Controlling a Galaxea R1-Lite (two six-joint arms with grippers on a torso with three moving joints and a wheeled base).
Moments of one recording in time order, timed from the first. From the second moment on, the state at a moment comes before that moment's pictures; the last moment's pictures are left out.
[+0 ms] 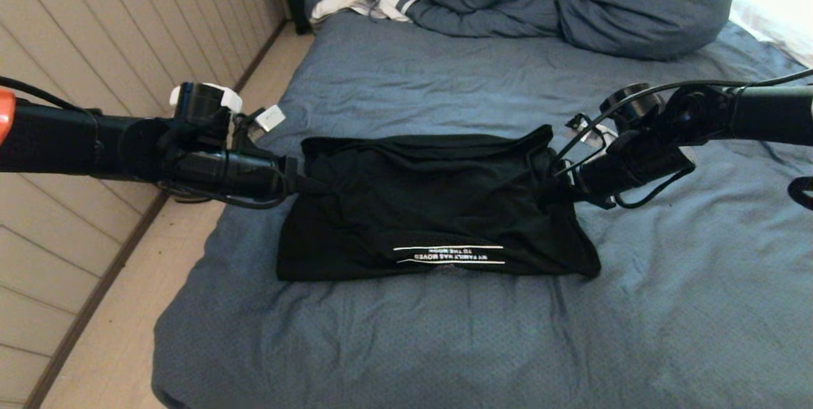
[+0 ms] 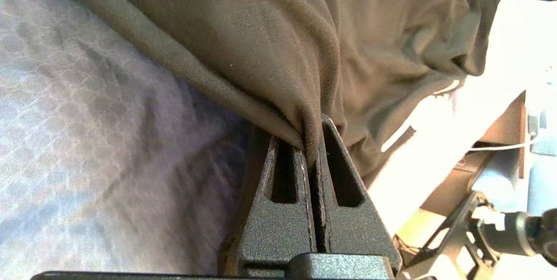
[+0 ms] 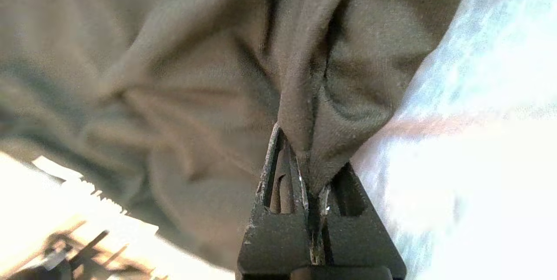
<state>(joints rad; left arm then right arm) -0.22 1.97 -1.47 0.15 -0.68 -0.13 0.06 2.11 -1.90 0.72 0.48 0.15</state>
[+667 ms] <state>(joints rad) -0.21 1.91 -1.50 0.27 -0.68 -0.08 0.03 2.09 -1.95 0.82 0.51 0.14</state>
